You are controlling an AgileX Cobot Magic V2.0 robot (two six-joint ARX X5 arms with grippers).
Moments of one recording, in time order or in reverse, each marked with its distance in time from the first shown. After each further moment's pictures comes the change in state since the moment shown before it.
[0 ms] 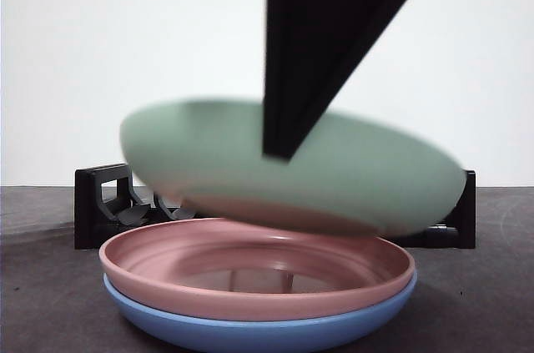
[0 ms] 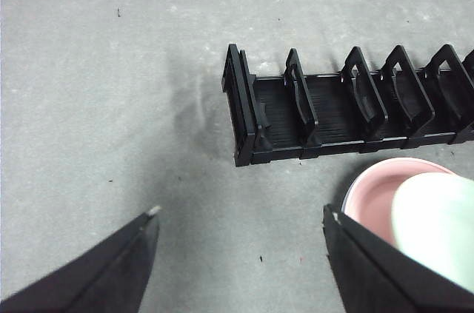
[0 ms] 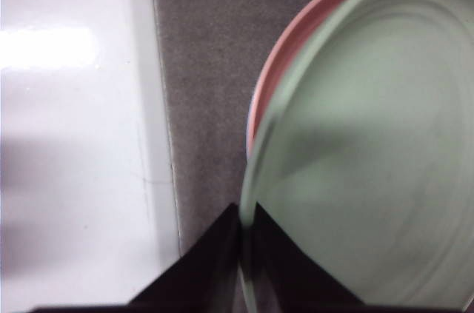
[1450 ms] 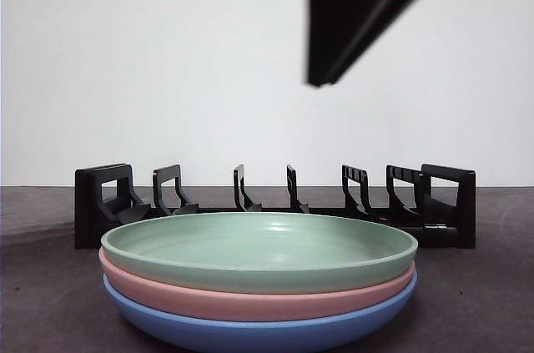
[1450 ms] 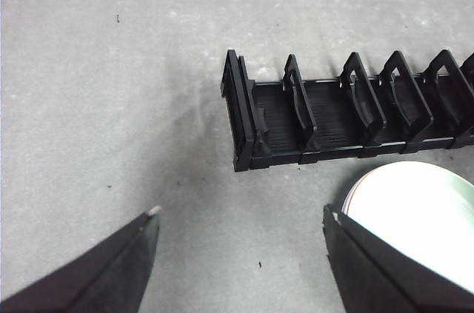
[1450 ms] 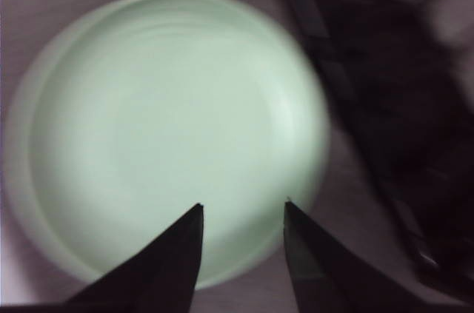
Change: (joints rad) left arm 0.000 0.006 0.000 0.016 0.000 0.000; right arm -0.409 -0.123 0.029 0.089 -0.004 0.021
